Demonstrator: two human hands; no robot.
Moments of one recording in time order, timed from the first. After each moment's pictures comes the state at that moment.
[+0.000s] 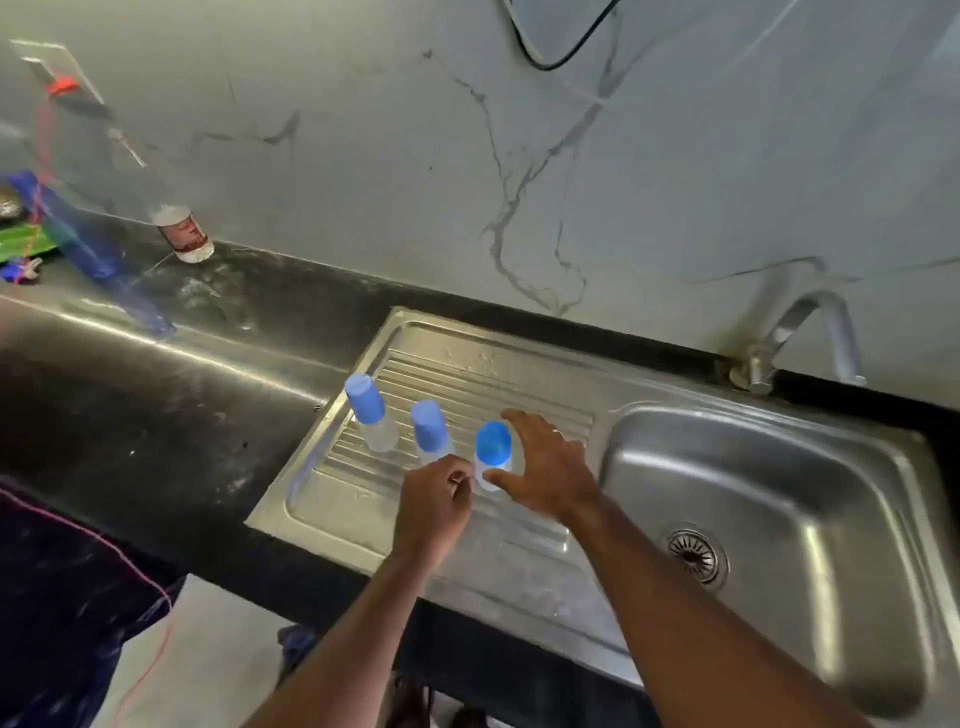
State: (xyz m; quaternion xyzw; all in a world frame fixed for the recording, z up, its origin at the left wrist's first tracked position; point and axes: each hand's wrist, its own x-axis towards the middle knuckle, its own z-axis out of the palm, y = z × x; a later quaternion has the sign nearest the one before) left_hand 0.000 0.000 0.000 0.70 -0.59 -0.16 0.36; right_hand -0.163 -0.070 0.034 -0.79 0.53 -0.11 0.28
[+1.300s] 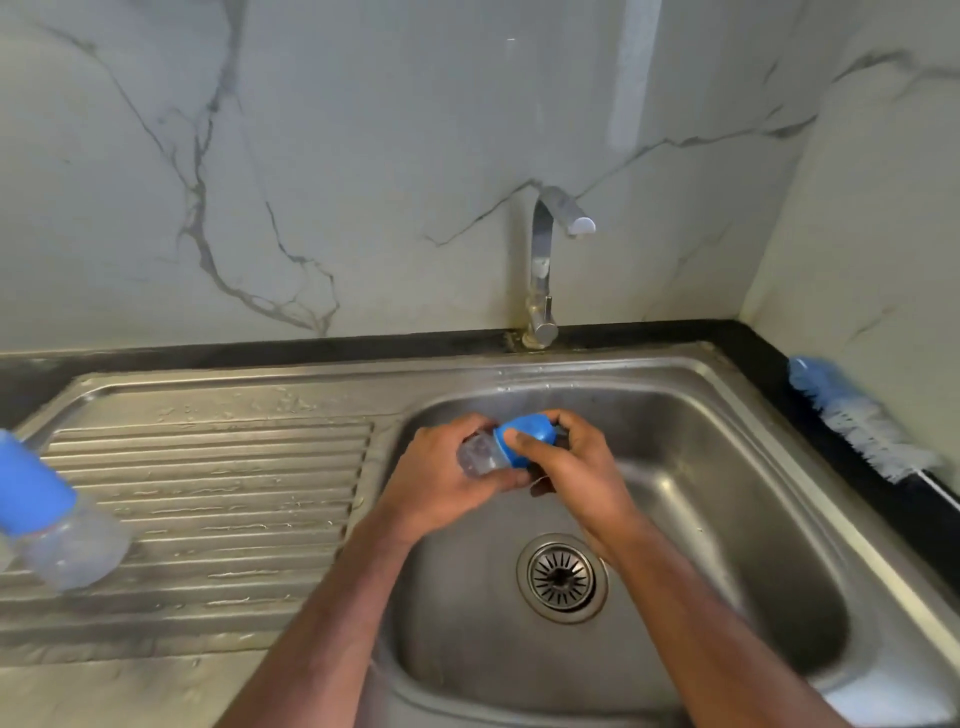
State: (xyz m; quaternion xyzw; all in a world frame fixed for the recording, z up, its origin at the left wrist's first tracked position) left_hand -0.238 -0.124 -0.098 0.42 -0.79 -0.25 0.36; right_hand -0.407 -0.081 -0.096 -0.46 0.56 -0.54 0.43
